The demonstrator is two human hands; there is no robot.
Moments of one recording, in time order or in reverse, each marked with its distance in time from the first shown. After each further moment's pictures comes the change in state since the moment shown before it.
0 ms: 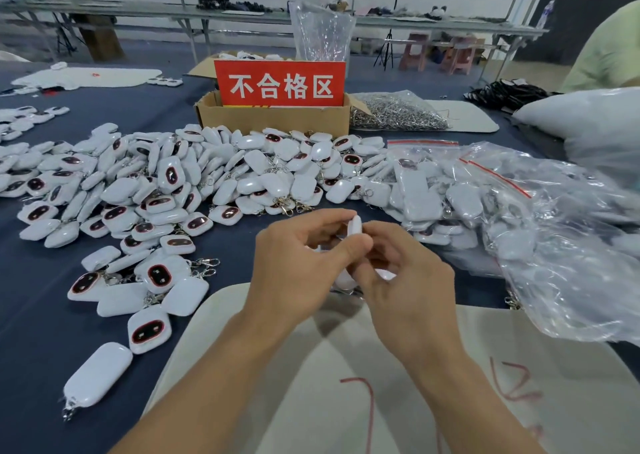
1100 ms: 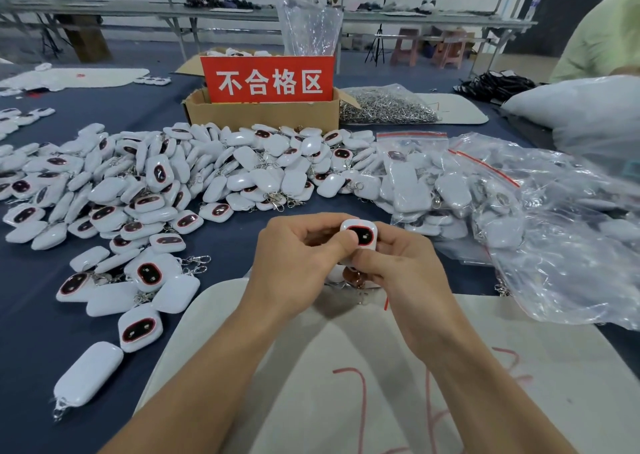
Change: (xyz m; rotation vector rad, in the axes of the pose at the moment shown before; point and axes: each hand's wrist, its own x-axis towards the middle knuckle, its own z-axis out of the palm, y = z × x) left_hand -0.001 -0.002 0.006 -0.105 -0.138 -0.142; right_hand 0.011 0.002 -0.011 0.535 -0.236 0.318
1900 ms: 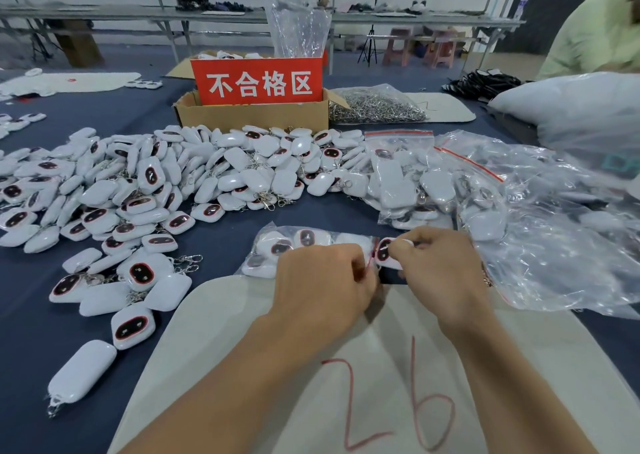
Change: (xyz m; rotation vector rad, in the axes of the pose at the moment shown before) left_hand -0.015 -0.015 0.043 1.067 0.090 0.212; right_hand 0.000 -0.006 -0.043 -0.654 0.462 0.089
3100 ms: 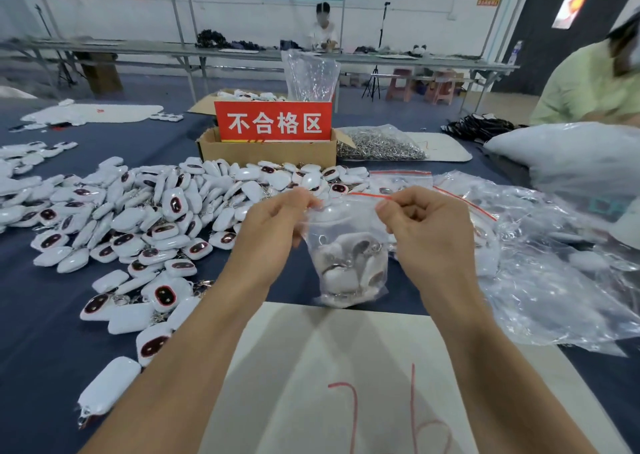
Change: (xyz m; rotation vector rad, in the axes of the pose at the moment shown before) left_hand 0.050 -0.047 -0.076 -1.026 0.012 -0.293; right_hand 0.012 -0.069 -0.008 0.354 0.060 -0.395
